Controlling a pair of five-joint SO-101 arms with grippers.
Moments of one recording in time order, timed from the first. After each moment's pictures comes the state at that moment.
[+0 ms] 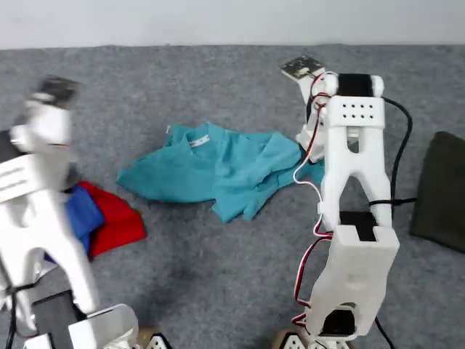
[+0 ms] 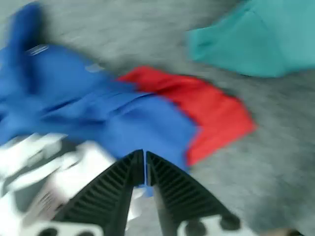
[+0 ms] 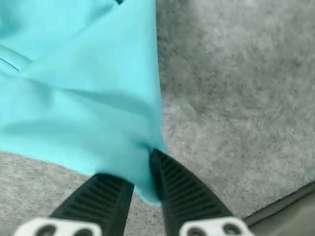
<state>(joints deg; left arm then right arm) -22.6 -9.7 2.2 99.0 -28.5 -1.7 27.5 -36.4 100.5 30.9</state>
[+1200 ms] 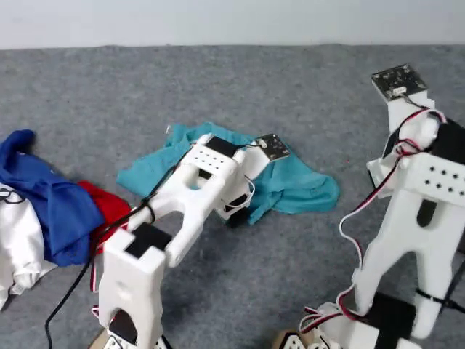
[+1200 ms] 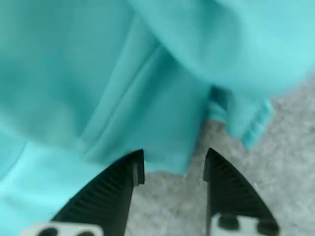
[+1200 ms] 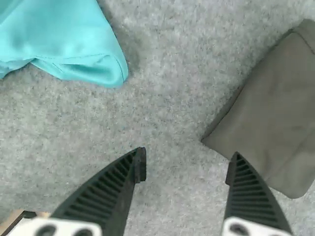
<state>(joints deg) 24.6 30.5 -2.9 78.5 -18.9 17.5 -13.2 -7.6 100.7 35.2</state>
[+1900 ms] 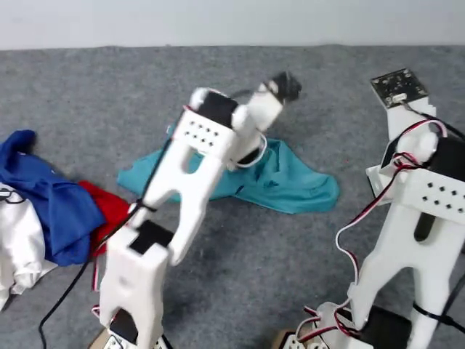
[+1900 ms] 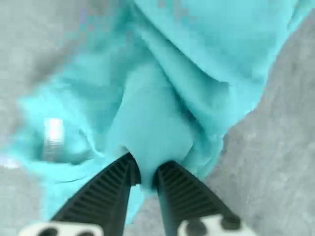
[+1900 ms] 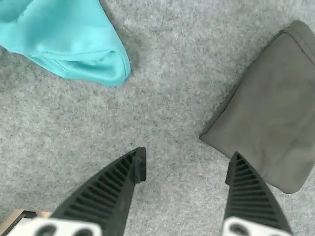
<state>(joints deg) 24.8 28.2 -41.5 98.9 -15.9 17.5 -18.3 -4.8 100.7 35.3</state>
